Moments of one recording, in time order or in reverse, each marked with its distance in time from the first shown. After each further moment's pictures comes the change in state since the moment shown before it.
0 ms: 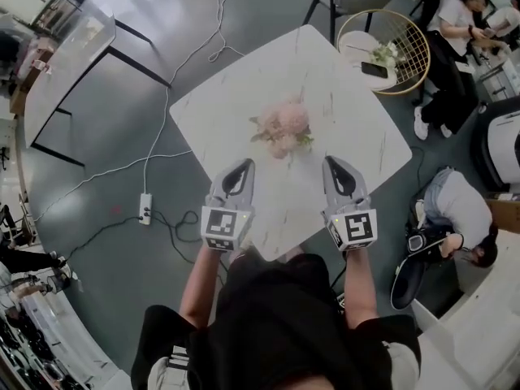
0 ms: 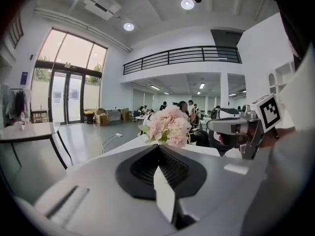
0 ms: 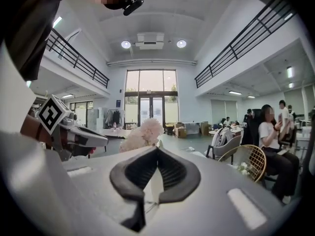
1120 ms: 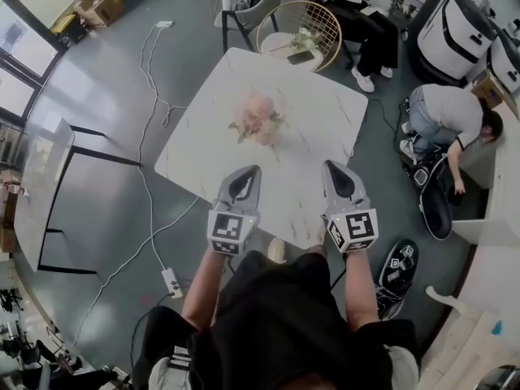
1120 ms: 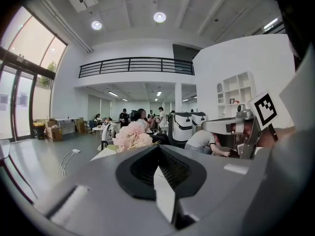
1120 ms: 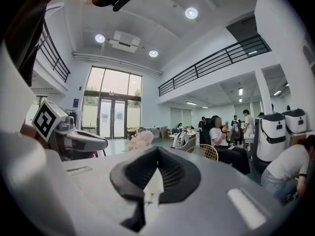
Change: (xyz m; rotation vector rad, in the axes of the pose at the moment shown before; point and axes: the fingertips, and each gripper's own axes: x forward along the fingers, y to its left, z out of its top) left arm -0.053 -0.038 0.030 0.181 -0.095 -0.516; right arm -0.109 0.078 0.026 0.082 -0.050 -0.522
